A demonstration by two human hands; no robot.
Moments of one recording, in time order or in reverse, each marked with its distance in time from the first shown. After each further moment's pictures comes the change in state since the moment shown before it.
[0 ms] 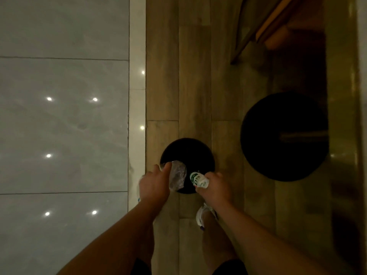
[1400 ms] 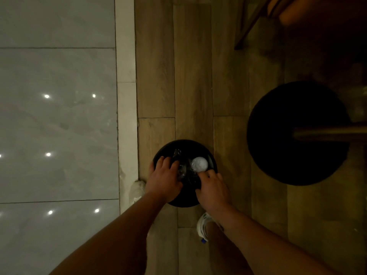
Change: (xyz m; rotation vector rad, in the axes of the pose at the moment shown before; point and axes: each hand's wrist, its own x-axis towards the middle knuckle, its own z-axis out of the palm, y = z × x) left_hand 0.100 0.022 0.078 -0.045 -0.062 0.189; right_hand 0.084 0.028 0.047 -0.247 -0.018 -0.220
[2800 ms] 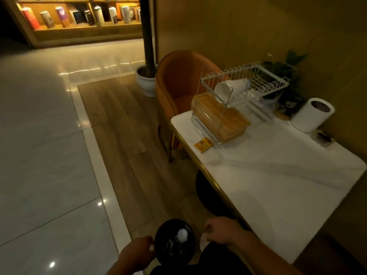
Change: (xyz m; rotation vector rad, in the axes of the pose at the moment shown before) left_hand -0.261 0.026 -0.332 0.051 -0.224 0.216; right_hand -0.345 -0.079 -0.268 0.302 0.027 0.213
